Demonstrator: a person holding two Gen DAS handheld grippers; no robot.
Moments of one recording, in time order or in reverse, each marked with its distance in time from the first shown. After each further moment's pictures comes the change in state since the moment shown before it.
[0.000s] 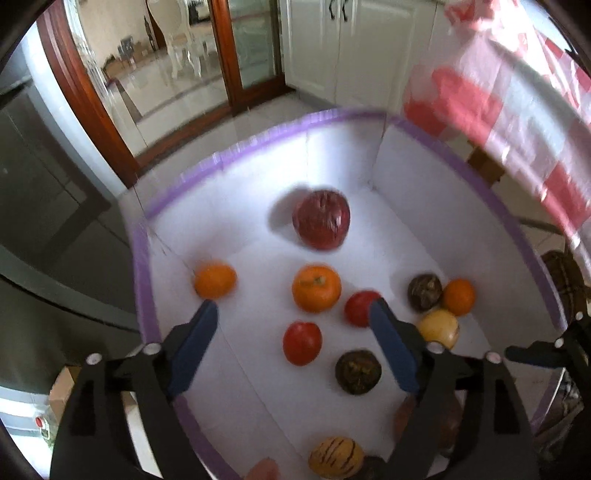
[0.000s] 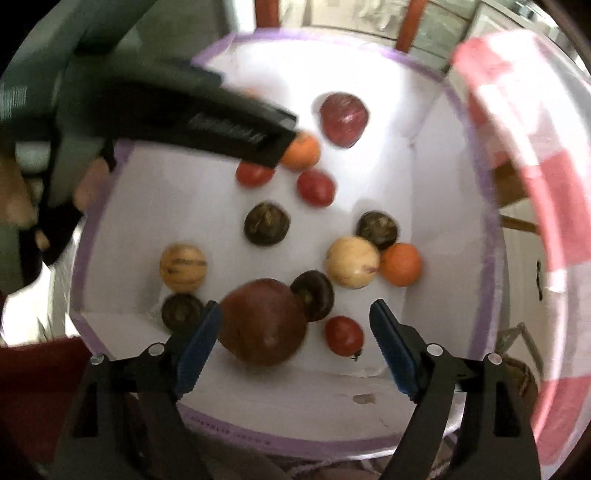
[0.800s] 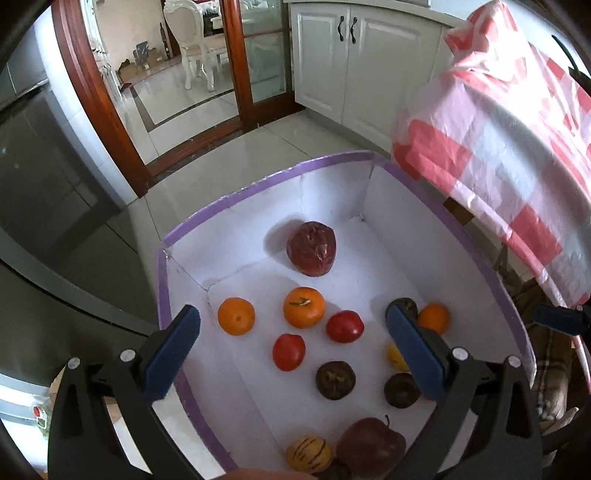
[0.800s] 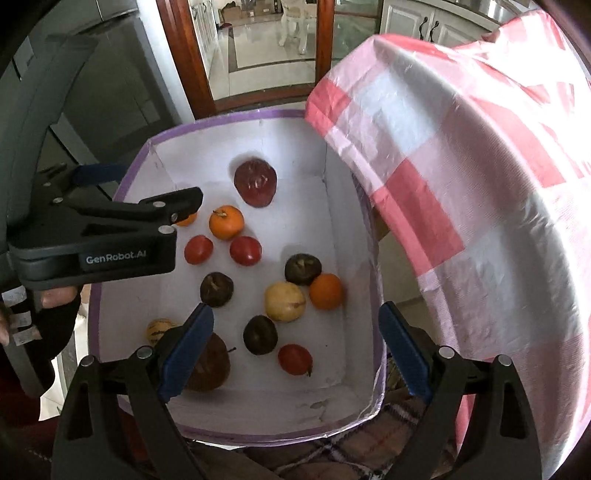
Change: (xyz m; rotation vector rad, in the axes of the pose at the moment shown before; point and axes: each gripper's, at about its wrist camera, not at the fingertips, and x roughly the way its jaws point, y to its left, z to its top) left arm -0.031 -0.014 0.018 -0.045 -0.022 0.013; right arm -0.043 -0.053 0.011 0.258 -0.128 -0.074
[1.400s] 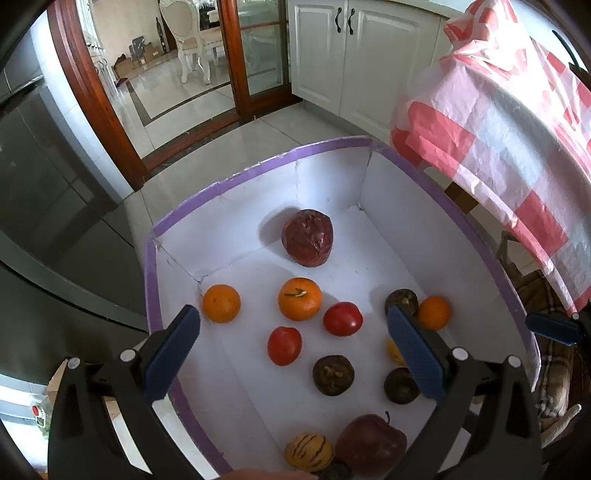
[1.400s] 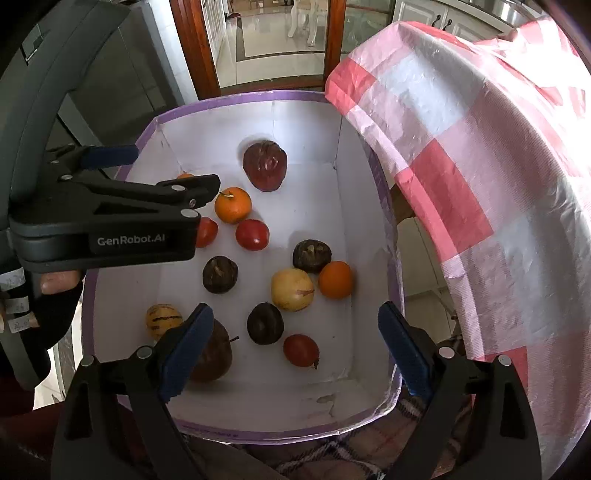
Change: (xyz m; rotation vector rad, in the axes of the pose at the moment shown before) left arm 0.010 0.004 -0.005 0.005 0.030 -0.014; right arm 0.014 0.010 -0.008 -0.039 0.031 -0.001
